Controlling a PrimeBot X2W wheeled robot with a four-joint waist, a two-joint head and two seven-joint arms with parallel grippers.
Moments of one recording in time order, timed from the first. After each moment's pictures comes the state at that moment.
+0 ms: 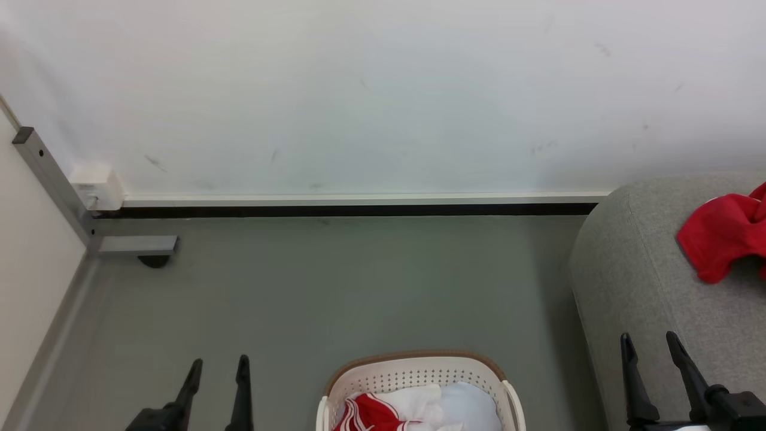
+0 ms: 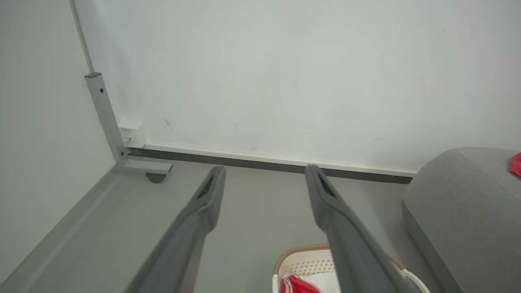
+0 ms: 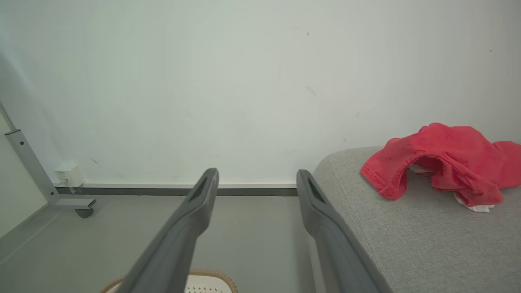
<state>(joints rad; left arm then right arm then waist) 0.01 0.12 -0.12 0.22 -0.24 0.06 -0.26 -0.05 -0.05 -0.02 0.29 0.20 0.13 -0.26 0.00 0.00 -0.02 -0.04</state>
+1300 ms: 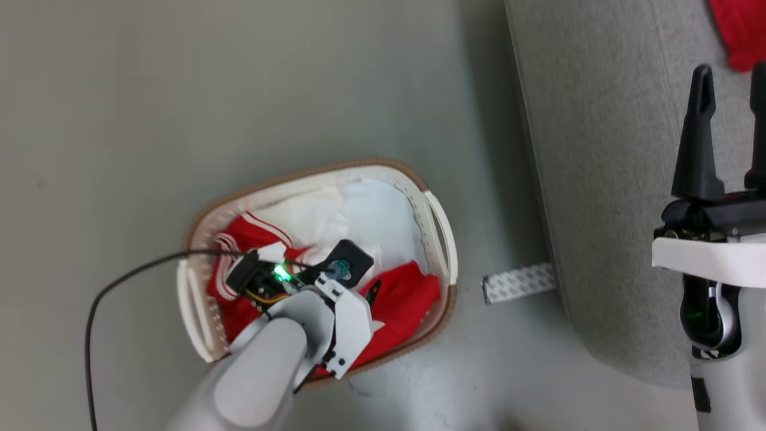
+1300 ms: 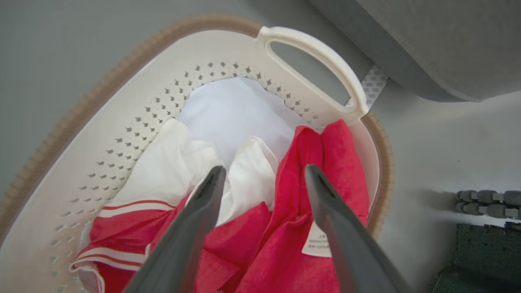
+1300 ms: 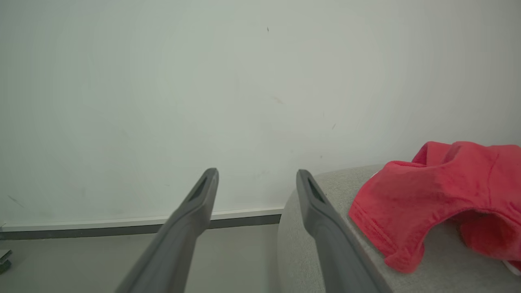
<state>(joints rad) -0.65 0.10 -0.57 0.63 0.01 -0.12 0.20 -0.52 -0.05 0.01 0.02 0.36 0.13 -0.26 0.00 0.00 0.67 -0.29</state>
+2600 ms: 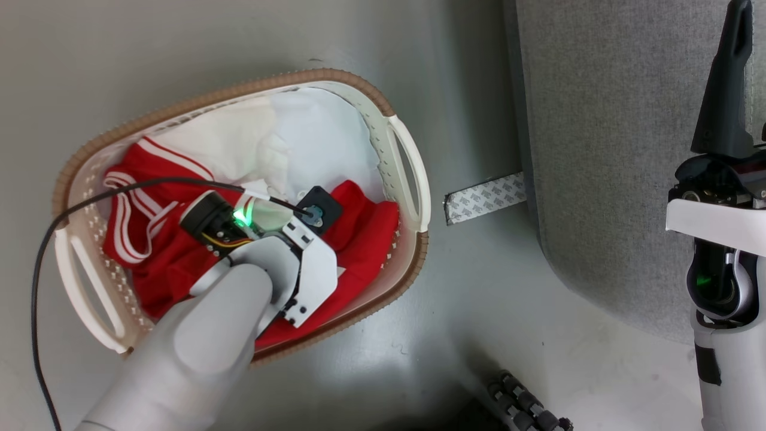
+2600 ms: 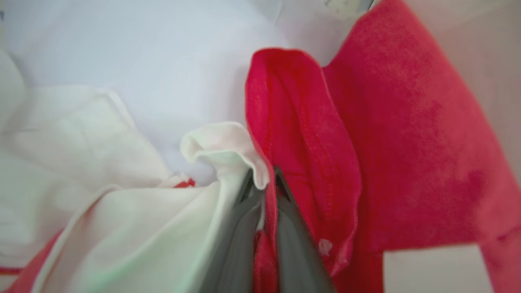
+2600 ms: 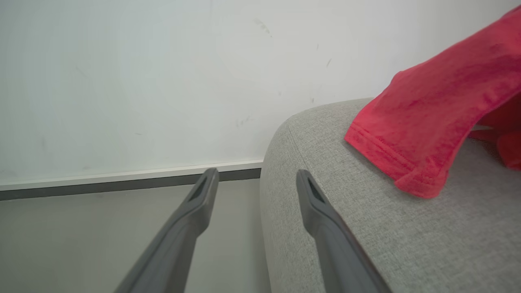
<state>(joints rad) -0.84 0.25 -0.73 0.65 -0.08 -0.13 0.32 -0.61 -0.05 0.03 -0.03 0.47 0.13 -0.26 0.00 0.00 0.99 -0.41</state>
